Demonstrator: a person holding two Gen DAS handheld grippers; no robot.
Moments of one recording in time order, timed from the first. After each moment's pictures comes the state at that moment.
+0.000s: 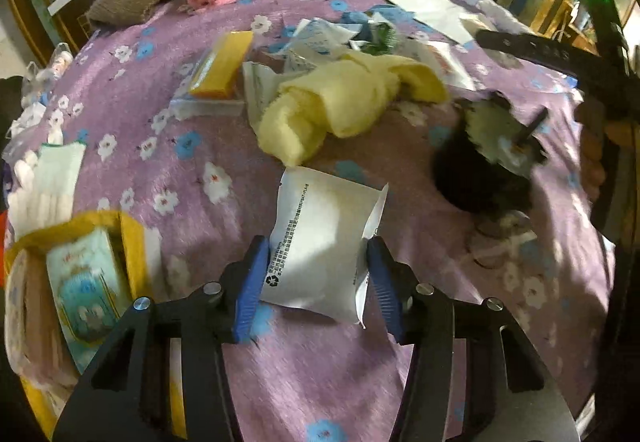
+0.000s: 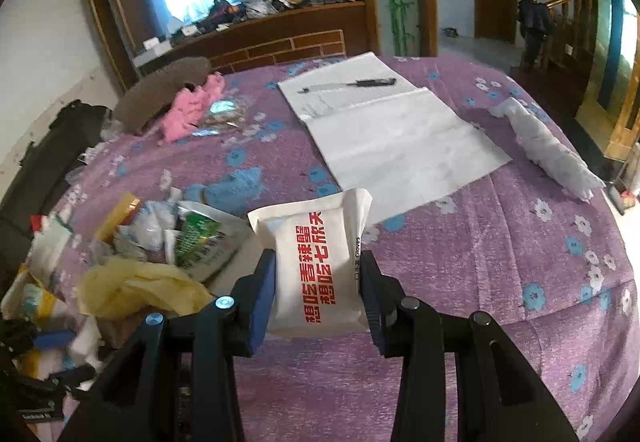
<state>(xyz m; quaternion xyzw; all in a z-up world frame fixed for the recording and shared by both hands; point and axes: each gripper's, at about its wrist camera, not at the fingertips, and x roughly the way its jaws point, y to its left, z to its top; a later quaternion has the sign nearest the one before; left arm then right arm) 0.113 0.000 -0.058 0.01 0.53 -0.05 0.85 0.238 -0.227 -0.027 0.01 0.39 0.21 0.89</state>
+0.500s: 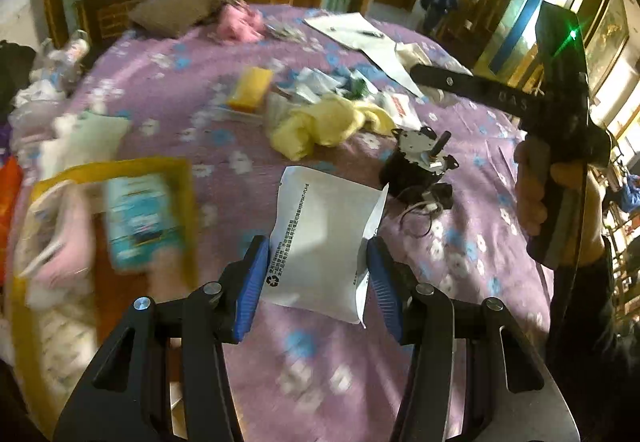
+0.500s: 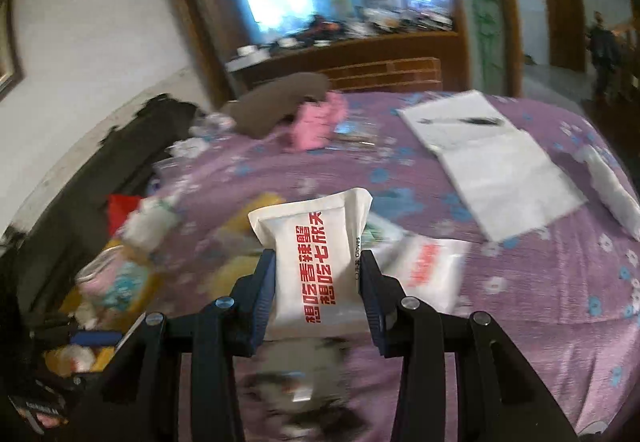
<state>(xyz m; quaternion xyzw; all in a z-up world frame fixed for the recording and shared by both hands) 0.025 0.033 0.006 -0.08 0.46 -0.06 0.88 0.161 -0.165 0.021 0.00 0.34 0.37 0.86</state>
